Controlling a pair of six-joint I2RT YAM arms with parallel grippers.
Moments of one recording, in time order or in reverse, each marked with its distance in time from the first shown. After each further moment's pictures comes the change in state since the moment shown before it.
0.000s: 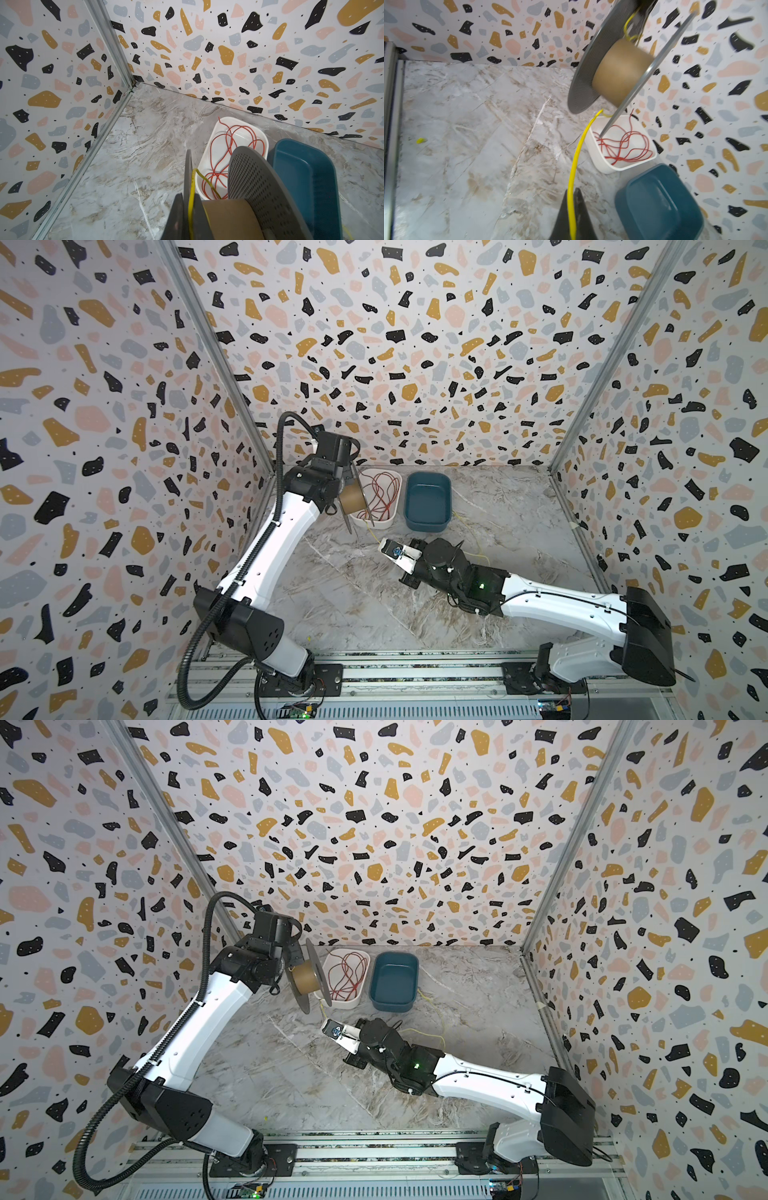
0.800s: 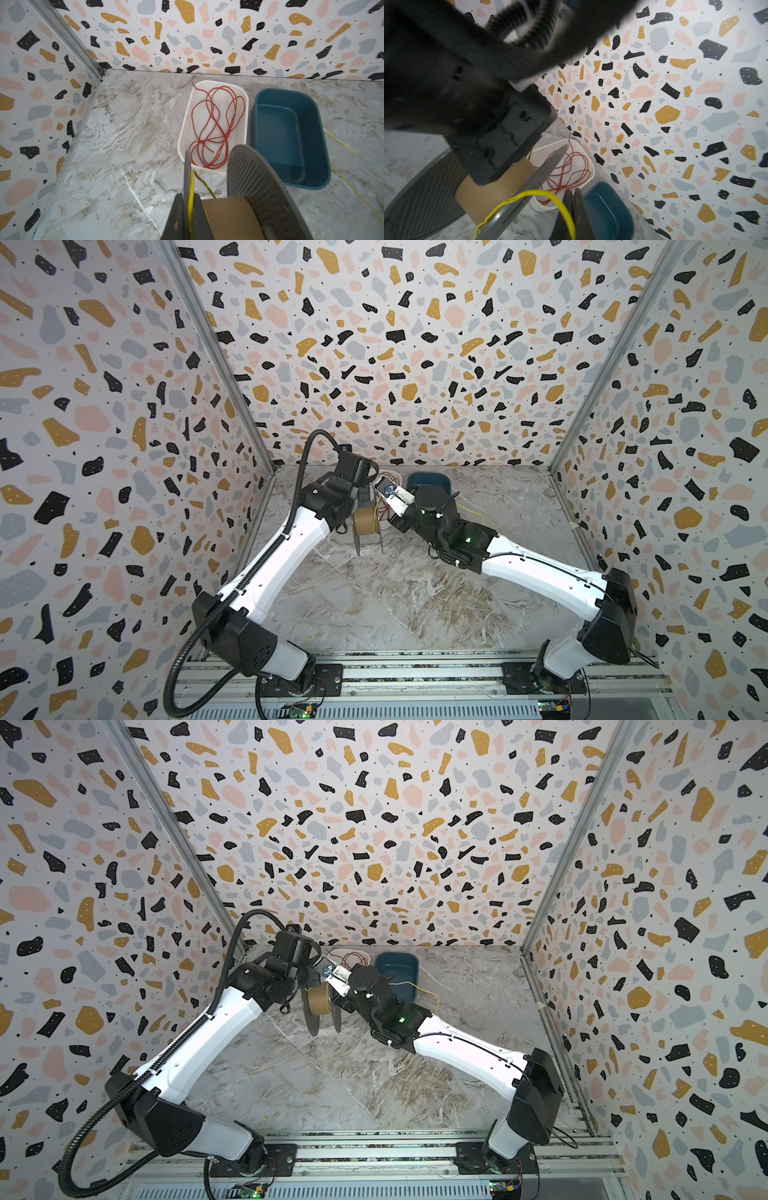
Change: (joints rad) left arm -0.127 -0.082 -0.148 0.021 0.076 0.098; right arm -0.171 0.208 0.414 -0.077 0.070 -0.020
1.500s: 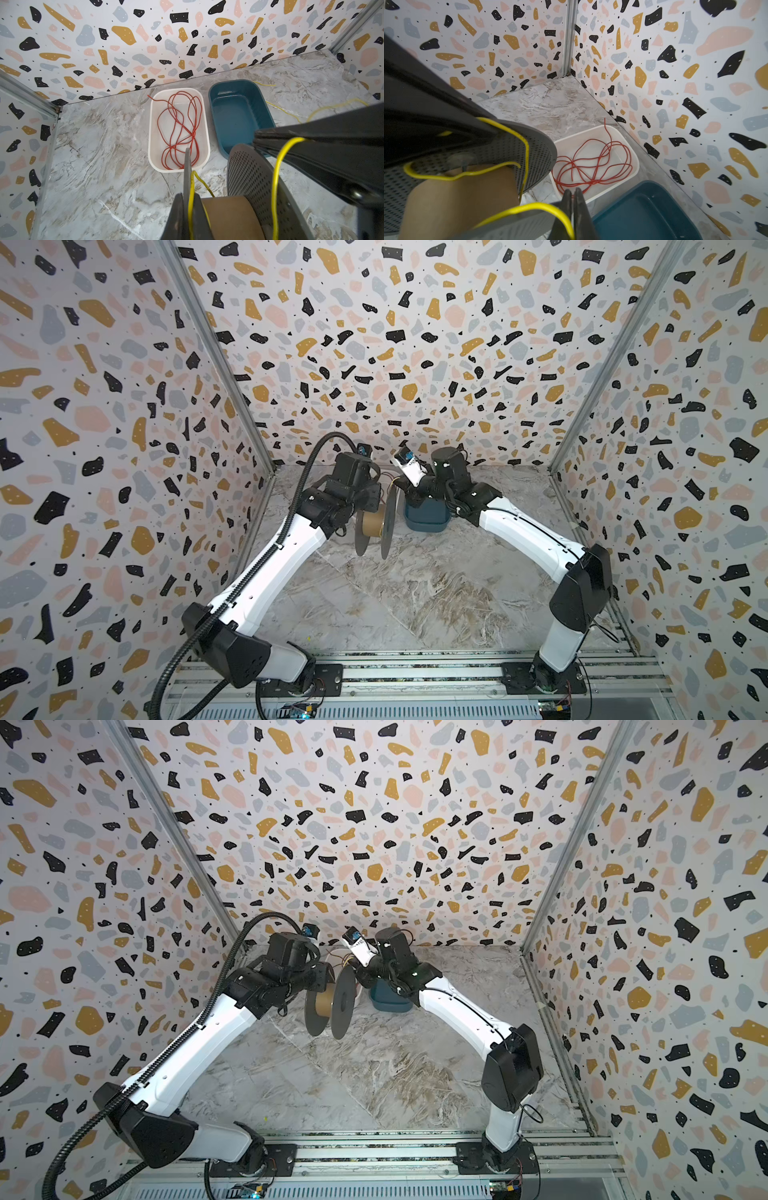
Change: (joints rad) left arm -0.037 -0.046 -0.012 0.060 0.177 0.204; right arm -0.301 0.211 0.235 -0.214 -0.582 0.156
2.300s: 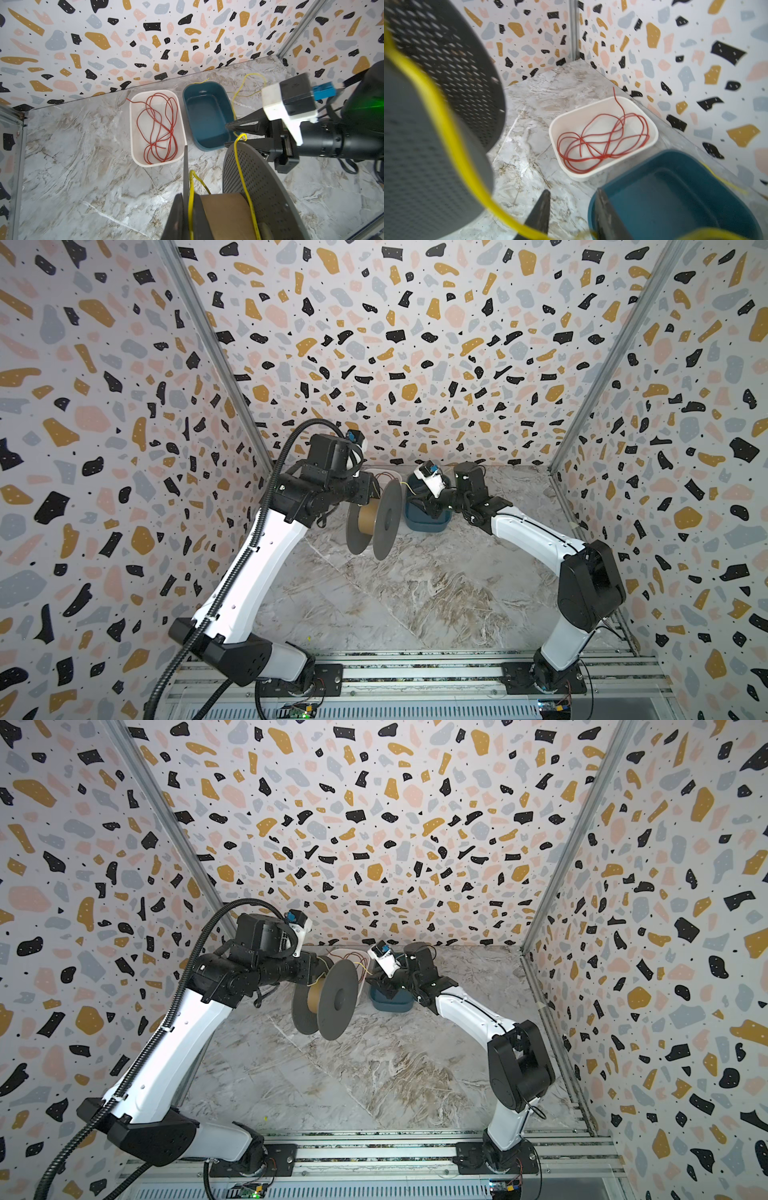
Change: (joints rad) left arm 0.074 0.003 0.248 -0.224 0.269 0.003; right arm -0.153 -0.052 -0.329 0.225 -0.200 0.063
